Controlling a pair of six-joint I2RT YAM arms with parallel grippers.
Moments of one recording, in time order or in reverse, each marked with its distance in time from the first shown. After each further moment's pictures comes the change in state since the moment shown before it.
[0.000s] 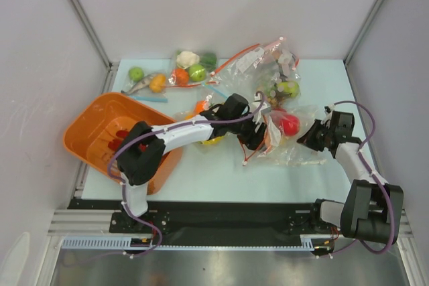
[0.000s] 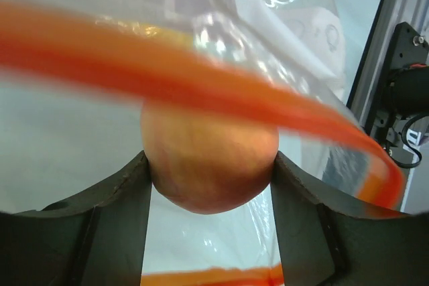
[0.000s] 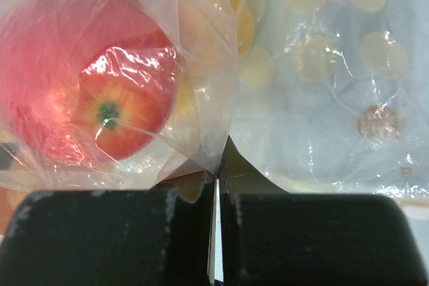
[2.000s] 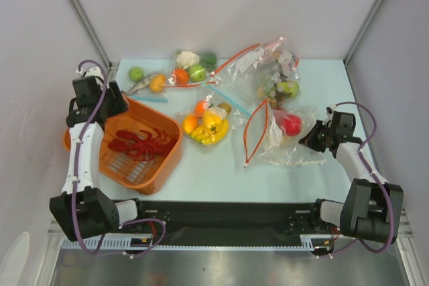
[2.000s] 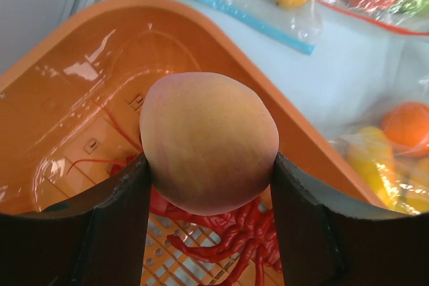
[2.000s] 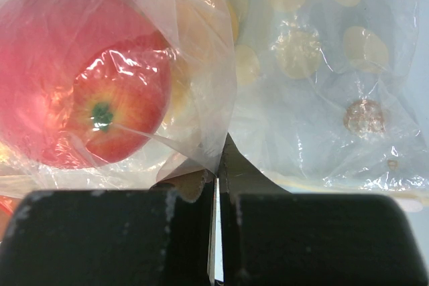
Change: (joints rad) left arm 1.101 -0.682 -0.194 -0.418 -0.435 -0.008; right arm -0.017 0.006 0.000 -0.013 0.024 -0.001
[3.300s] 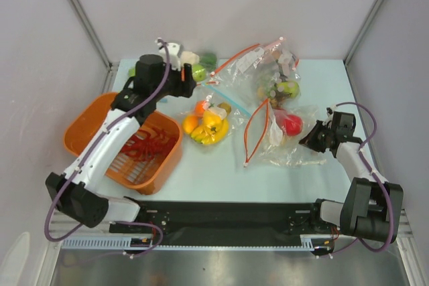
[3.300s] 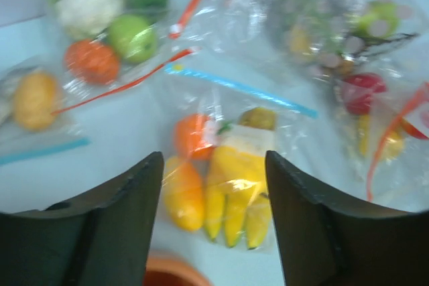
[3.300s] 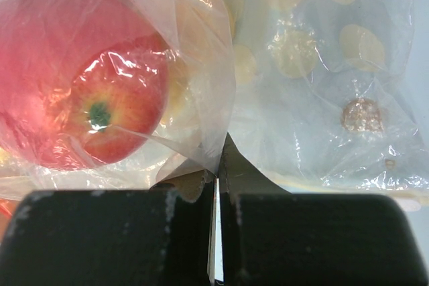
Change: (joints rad) left arm -0.635 0.097 0.222 0.098 -0.057 0.040; right arm -0.006 0.006 0.000 -0.002 0.000 -0.001
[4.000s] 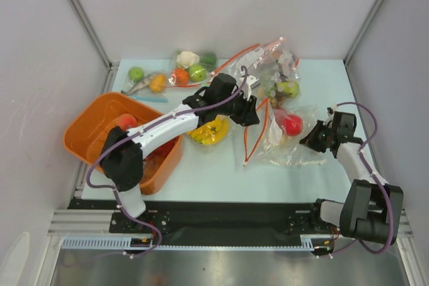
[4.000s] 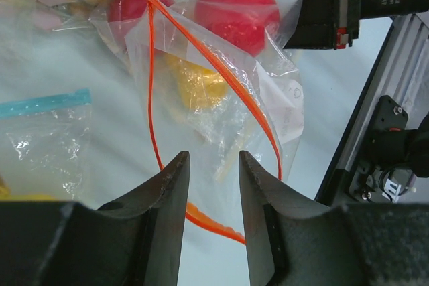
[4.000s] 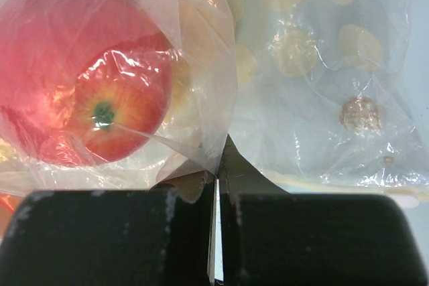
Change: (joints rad) left arm -0.383 0.433 0.081 0.211 0.391 -0.093; right arm -0.002 -0.011 0.002 -0.010 0.000 -0.002
